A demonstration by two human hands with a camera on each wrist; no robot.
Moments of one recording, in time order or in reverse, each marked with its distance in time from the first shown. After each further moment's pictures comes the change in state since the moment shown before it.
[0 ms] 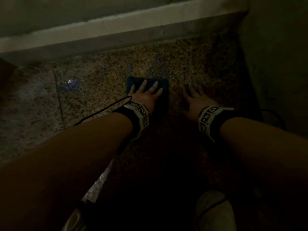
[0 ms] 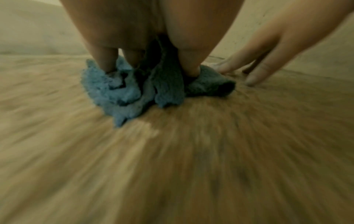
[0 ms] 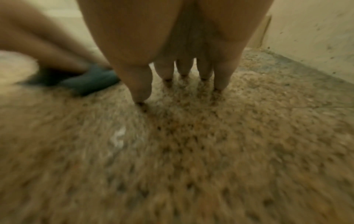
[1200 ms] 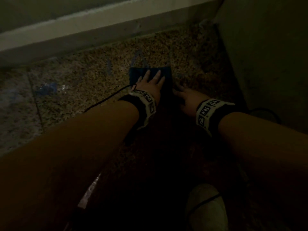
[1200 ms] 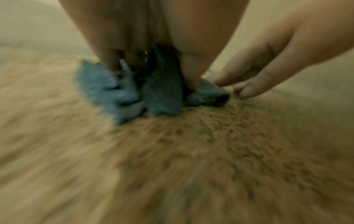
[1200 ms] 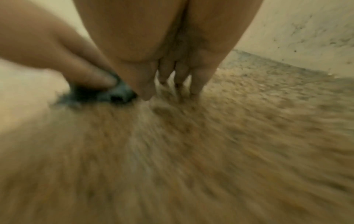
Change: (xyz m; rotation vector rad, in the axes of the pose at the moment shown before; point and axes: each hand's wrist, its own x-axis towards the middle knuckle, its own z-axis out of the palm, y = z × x) left_hand 0.036 0.056 -0.019 0.042 0.054 0.039; right_hand -0.012 0.034 0.010 0.170 0.139 -0.193
